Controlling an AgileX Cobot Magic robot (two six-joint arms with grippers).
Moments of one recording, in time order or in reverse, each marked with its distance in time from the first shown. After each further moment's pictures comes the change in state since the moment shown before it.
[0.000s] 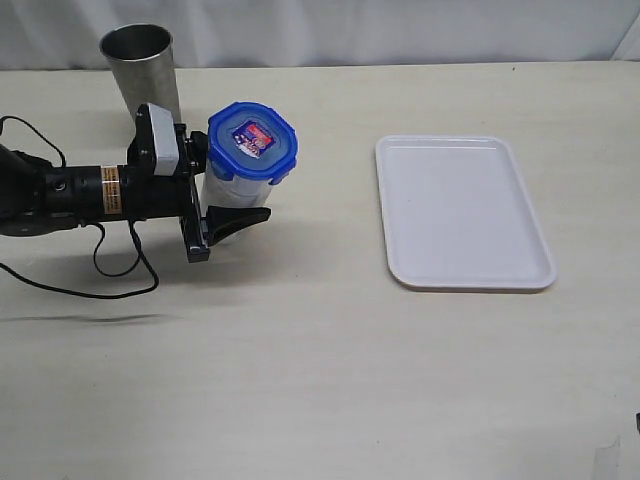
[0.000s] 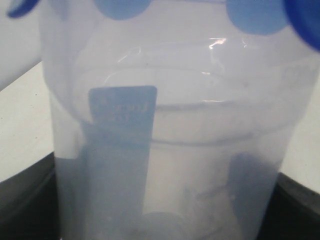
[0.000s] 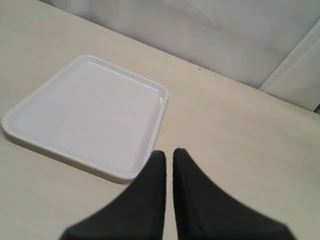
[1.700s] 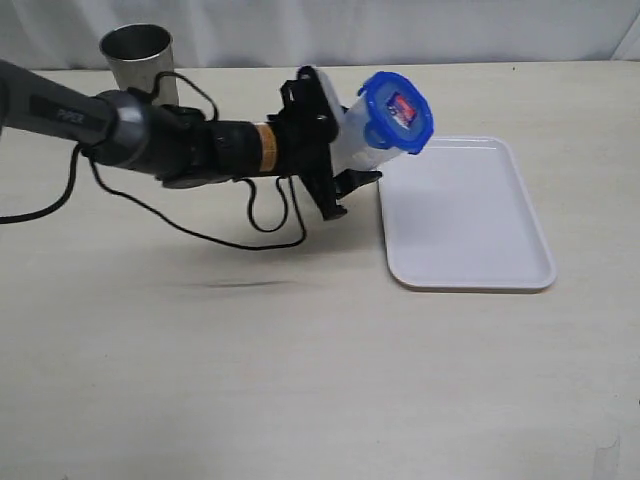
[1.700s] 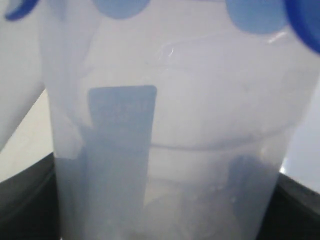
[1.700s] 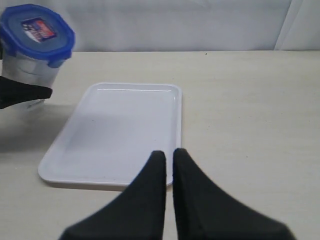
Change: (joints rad) left arm -0.412 0.006 -0.356 -0.311 0.620 0.013; right arm 0.000 0.000 0.000 -0.002 0.000 0.387
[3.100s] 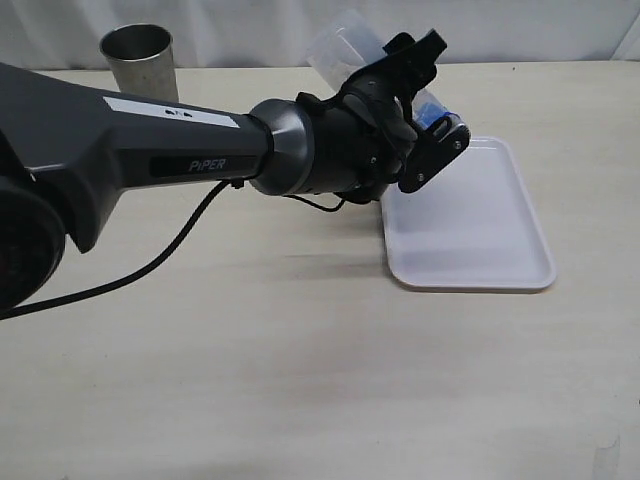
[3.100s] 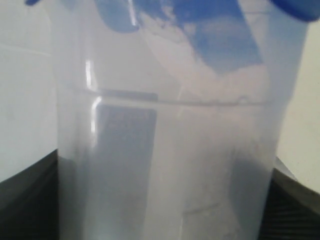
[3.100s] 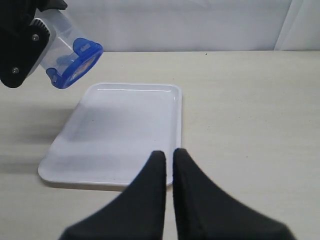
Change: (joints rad) left arm -0.385 0.002 -0.307 0.678 1.256 0.454; right arm 0.000 0.000 0.000 0.000 0.000 0.000
